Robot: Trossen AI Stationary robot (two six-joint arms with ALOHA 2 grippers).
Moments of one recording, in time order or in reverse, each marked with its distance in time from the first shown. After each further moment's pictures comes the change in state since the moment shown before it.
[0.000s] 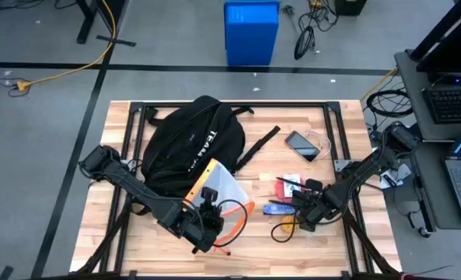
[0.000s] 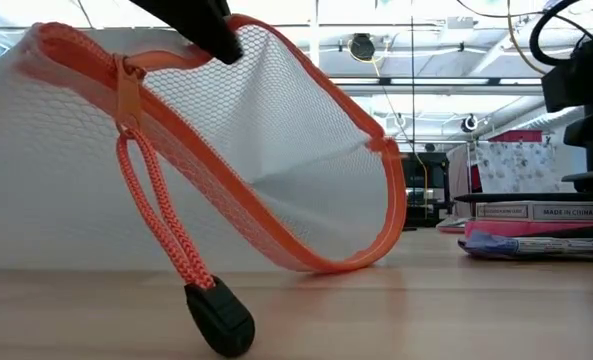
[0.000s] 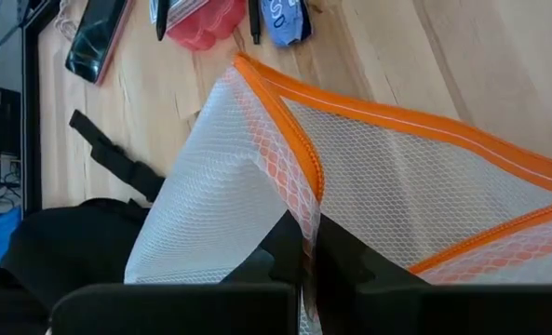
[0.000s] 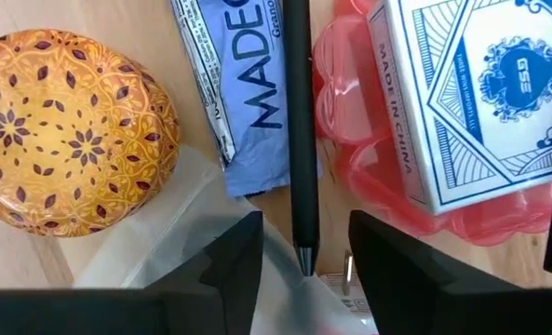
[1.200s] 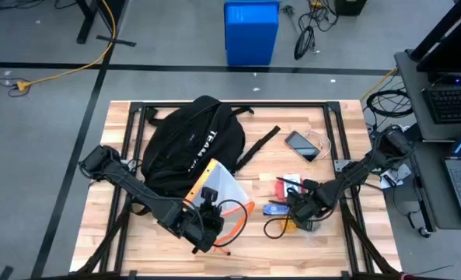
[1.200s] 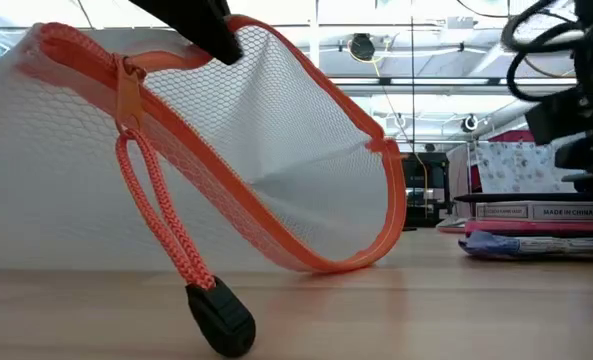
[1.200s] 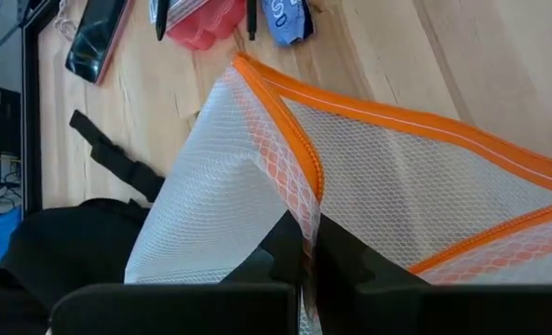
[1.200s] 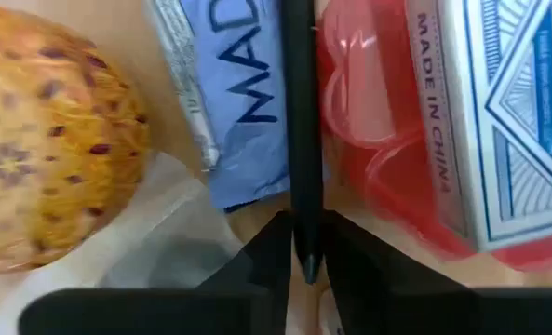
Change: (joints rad) left arm 0.000 0.000 0.000 0.000 0.000 0.001; right arm -0.090 0.093 0.000 0.035 -0.113 -0.086
